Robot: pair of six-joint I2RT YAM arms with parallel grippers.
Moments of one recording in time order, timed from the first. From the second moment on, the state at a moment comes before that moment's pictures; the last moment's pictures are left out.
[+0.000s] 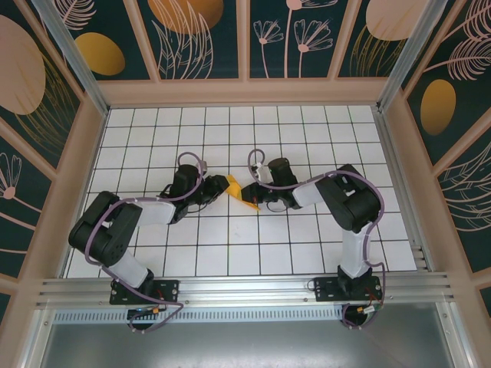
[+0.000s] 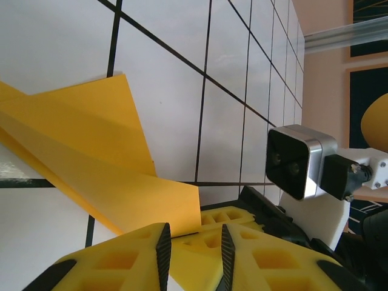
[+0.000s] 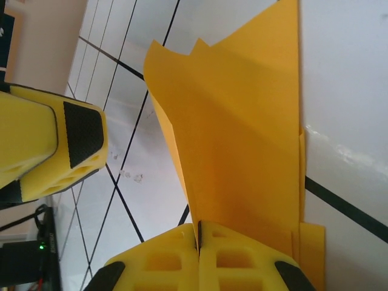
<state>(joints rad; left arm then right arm) -0.48 1.63 0.58 0.51 0.39 -1.10 0.59 1.95 0.83 0.45 -0.72 0.59</state>
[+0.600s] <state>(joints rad) -0.50 1.73 0.59 0.60 0.44 -1.10 0.54 1.99 0.86 0.47 -0.82 0.85</state>
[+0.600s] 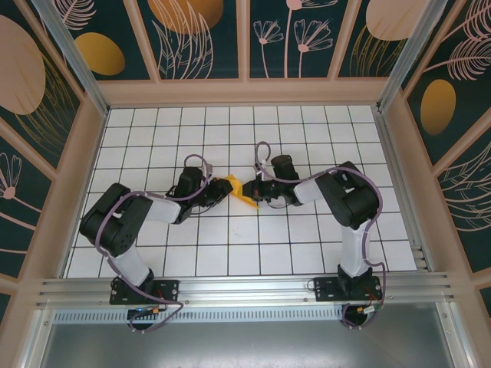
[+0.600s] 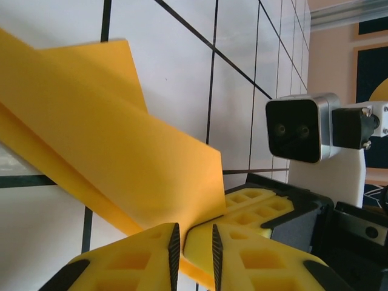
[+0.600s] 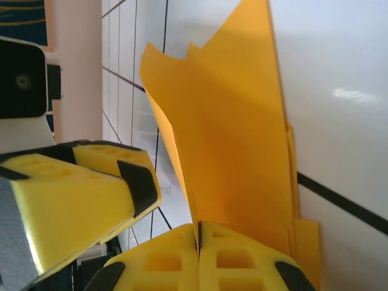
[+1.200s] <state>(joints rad) -0.51 1.82 0.63 0.65 0.47 -1.10 0.52 2.04 0.90 0.42 -0.82 0.91</state>
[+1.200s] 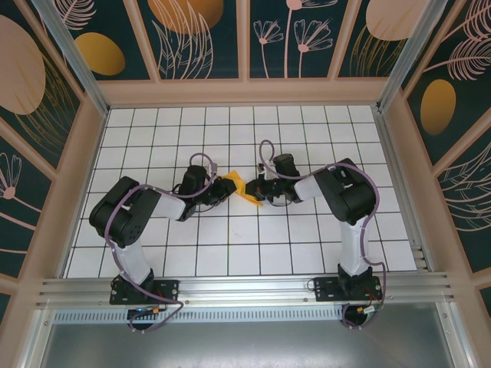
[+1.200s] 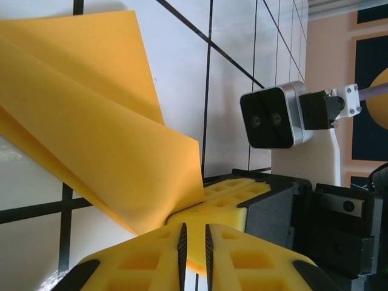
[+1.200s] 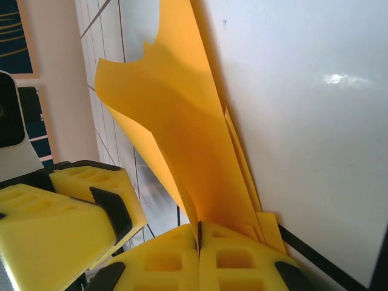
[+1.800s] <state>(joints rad) -0.51 1.88 0.68 0.61 0.46 -1.10 0.52 2.04 0.92 0.38 -0.83 0.90</state>
